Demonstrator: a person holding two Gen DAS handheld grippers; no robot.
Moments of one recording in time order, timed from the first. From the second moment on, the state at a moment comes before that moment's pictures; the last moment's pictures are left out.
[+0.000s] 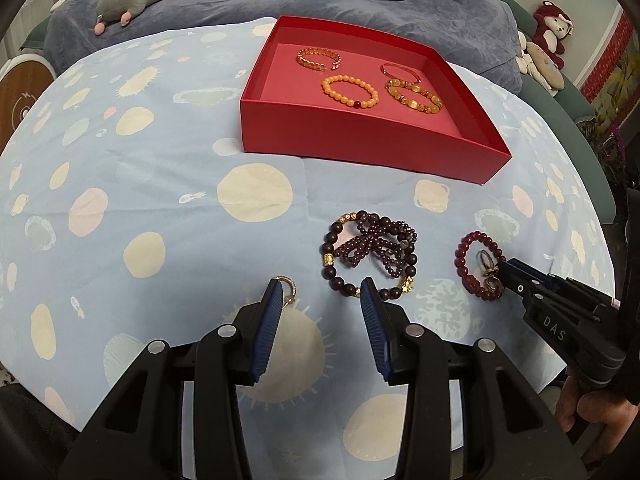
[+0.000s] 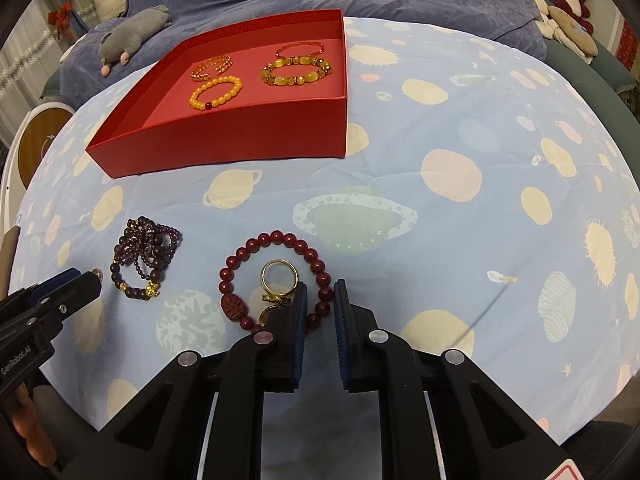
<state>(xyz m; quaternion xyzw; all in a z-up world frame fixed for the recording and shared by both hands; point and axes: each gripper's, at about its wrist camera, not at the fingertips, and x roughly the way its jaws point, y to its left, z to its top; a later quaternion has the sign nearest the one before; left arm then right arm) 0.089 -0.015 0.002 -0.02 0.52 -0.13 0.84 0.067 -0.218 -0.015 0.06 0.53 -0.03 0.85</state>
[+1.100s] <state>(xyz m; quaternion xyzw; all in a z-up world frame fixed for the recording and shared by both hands) 0.096 -0.028 0.049 -0.04 0.49 -0.18 0.85 0.065 -0.200 0.062 0.09 0.47 0.01 0.88</state>
